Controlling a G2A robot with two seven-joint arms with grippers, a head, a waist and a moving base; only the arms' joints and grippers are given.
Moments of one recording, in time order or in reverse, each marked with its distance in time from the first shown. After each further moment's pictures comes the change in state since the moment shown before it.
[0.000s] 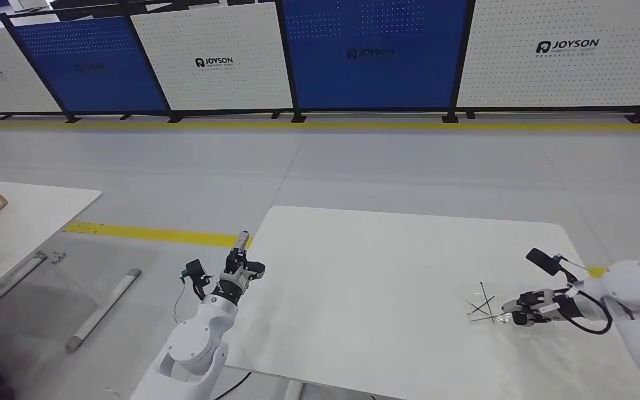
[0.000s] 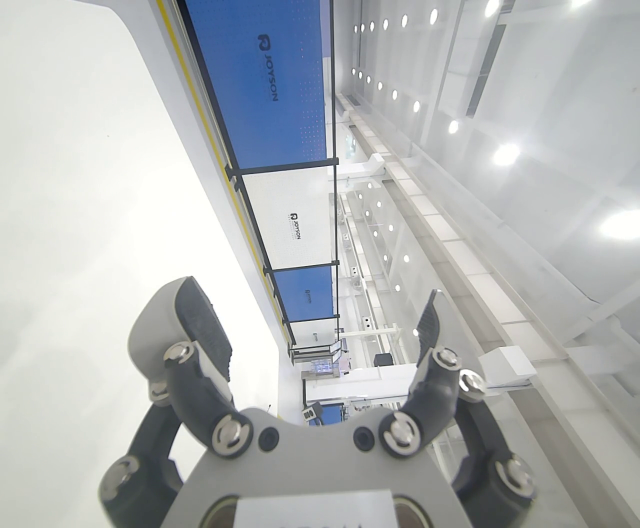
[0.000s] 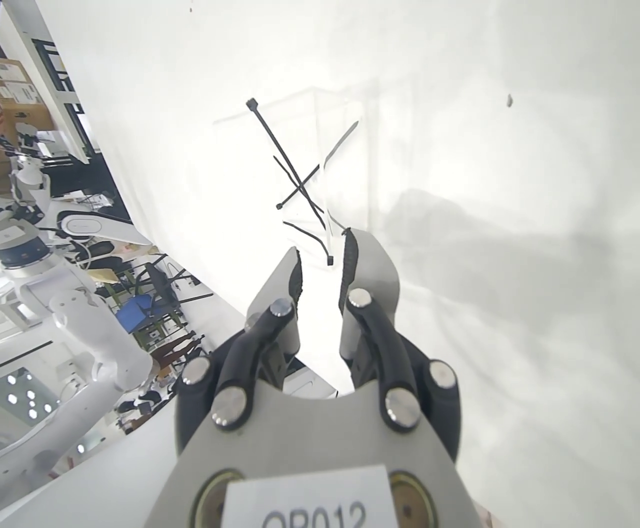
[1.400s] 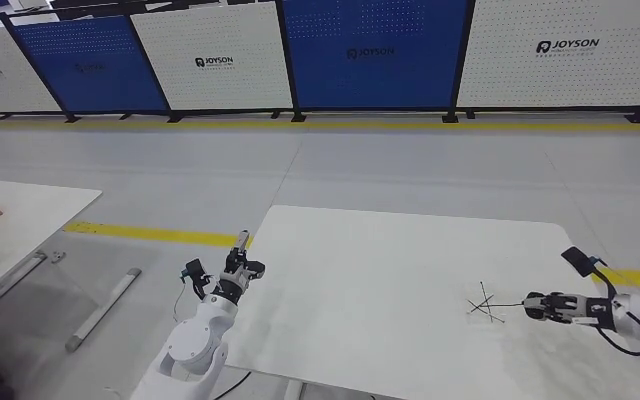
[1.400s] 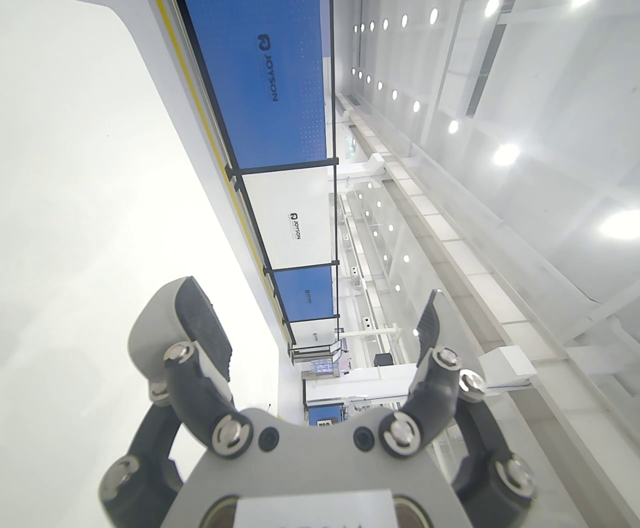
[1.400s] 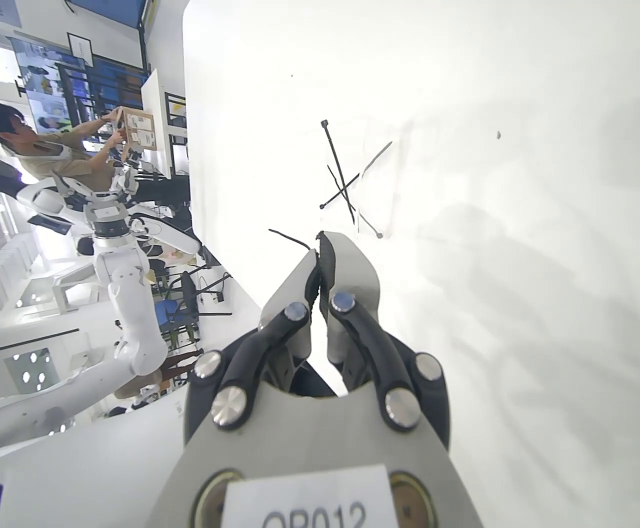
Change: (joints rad) left arm 0.000 0.000 0.000 0.000 0.000 0.000 0.000; right arm -0.226 0.097 0.259 -0.192 0.158 -0.130 -0.080
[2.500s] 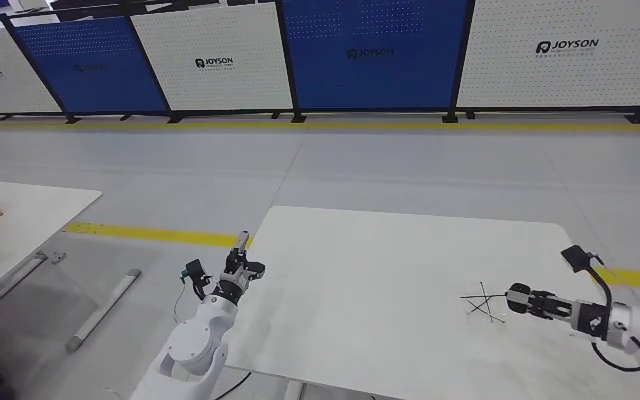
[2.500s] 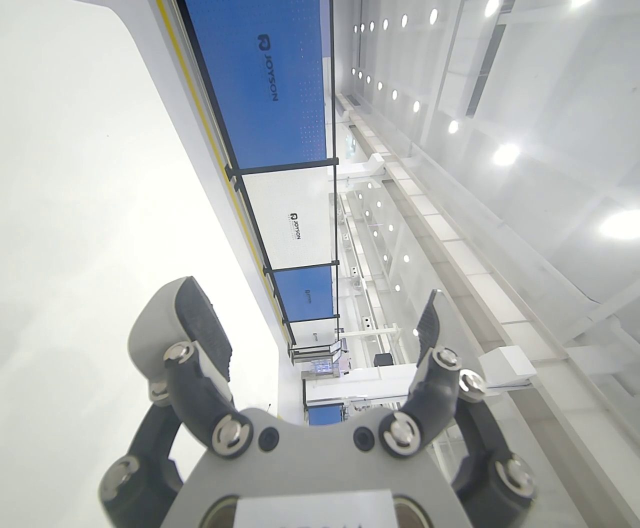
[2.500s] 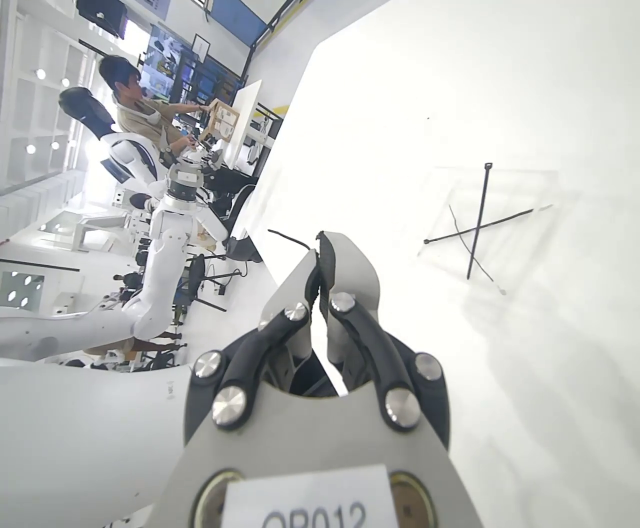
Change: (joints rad) left arm 0.000 0.000 0.000 0.000 0.000 0.000 0.000; right arm -0.212 0.014 0.116 -0.261 0.174 -0.207 -0.133
